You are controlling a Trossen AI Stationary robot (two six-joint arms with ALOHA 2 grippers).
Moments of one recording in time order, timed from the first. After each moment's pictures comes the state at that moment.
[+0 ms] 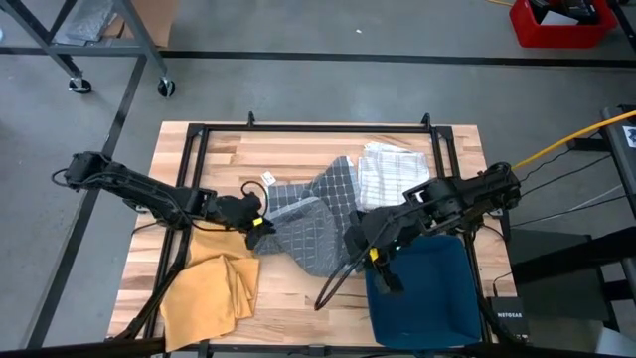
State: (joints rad) left arm -0.18 1.04 0.42 0.04 -0.11 -0.74; right arm 0.43 1.75 2.15 -1.18 -0.19 0.31
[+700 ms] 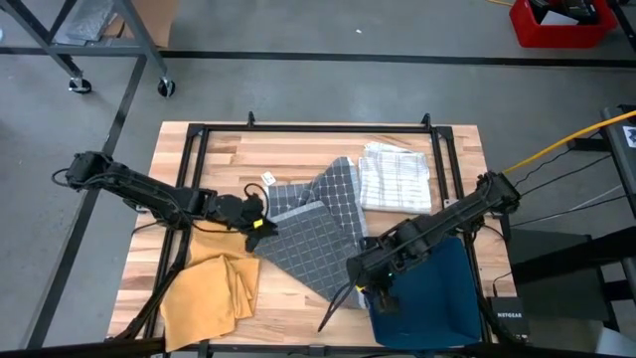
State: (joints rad) left arm -0.17 1.09 0.42 0.14 -0.09 -0.61; right arm 0.50 1.76 1.71 -1.17 -0.20 0.42
